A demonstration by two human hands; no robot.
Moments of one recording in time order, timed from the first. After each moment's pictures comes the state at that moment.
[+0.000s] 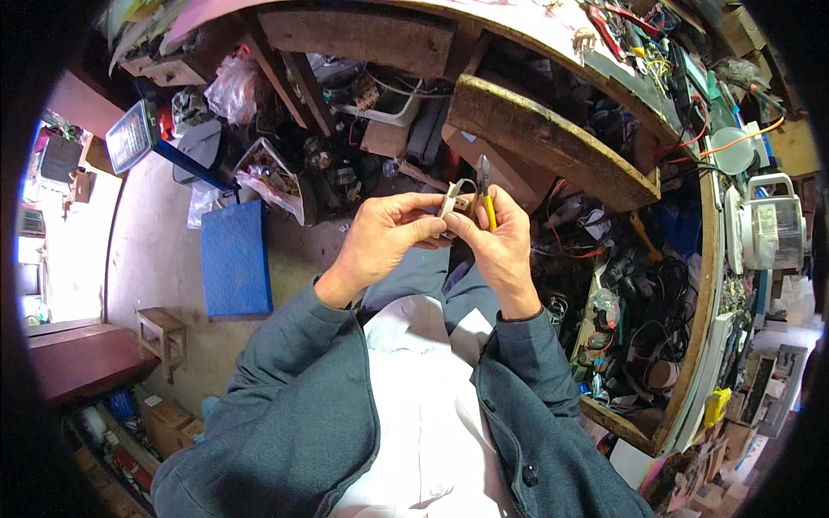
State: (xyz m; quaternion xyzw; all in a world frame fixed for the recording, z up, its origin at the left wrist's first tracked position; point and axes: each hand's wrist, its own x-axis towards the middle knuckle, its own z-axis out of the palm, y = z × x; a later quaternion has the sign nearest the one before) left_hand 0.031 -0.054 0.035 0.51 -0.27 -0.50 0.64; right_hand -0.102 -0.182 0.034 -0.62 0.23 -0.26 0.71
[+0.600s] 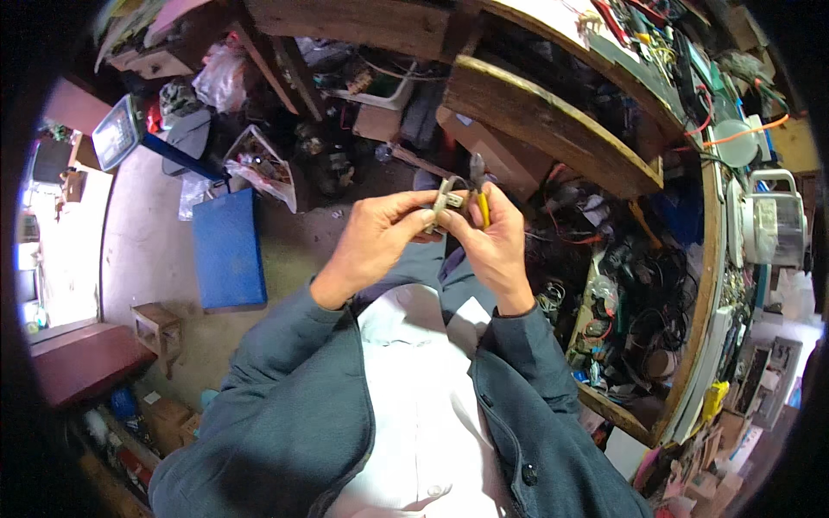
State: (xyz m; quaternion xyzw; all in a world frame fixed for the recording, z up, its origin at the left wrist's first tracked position) left_hand 0.023 -0.050 0.023 0.54 -0.29 -0.47 0.64; right_hand -0.107 -0.177 0.018 -0.71 0.24 -0.27 0.61
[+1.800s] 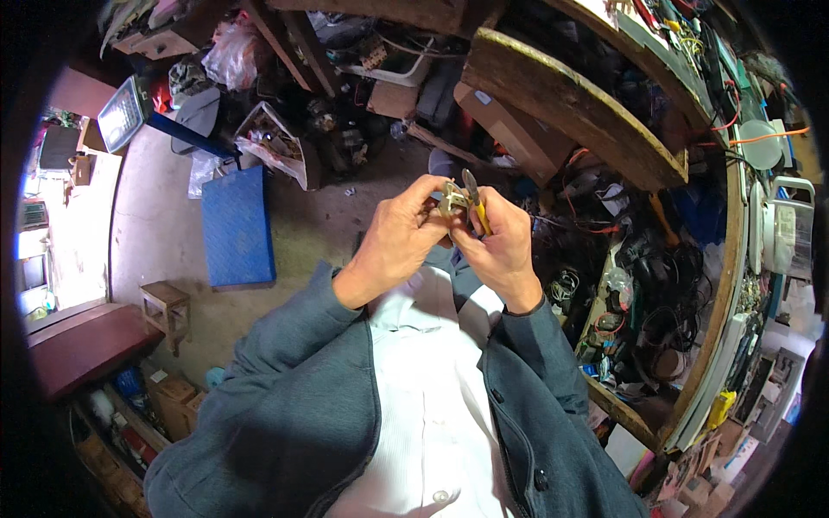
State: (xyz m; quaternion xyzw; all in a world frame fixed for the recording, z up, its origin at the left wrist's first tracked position) left_hand 0.002 -0.045 0.012 0.59 -0.29 -0.45 0.60; right_hand -0.120 -0.170 0.019 -0.85 0.16 -0.24 0.44
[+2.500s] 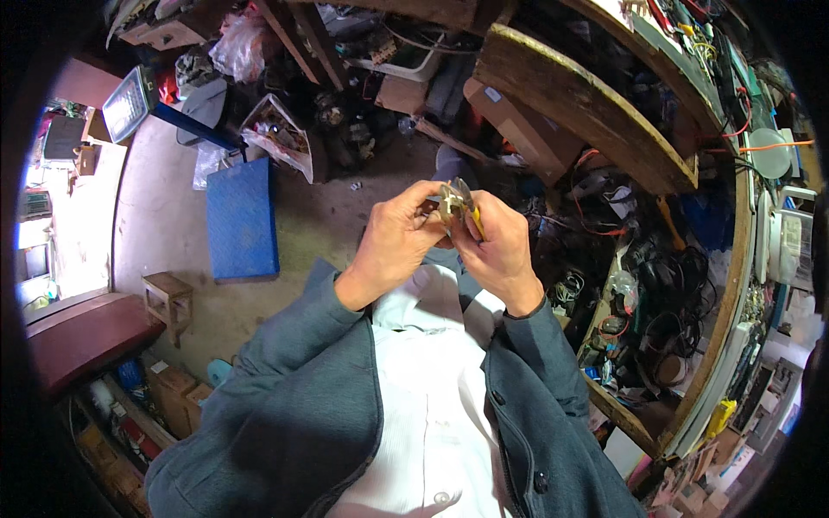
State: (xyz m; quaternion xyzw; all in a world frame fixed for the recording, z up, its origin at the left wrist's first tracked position) left_hand -0.003 -0.033 0.003 0.56 -0.23 -0.46 0.65; right_hand -0.118 -0.163 0.013 -0.87 0.12 -0.24 0.41
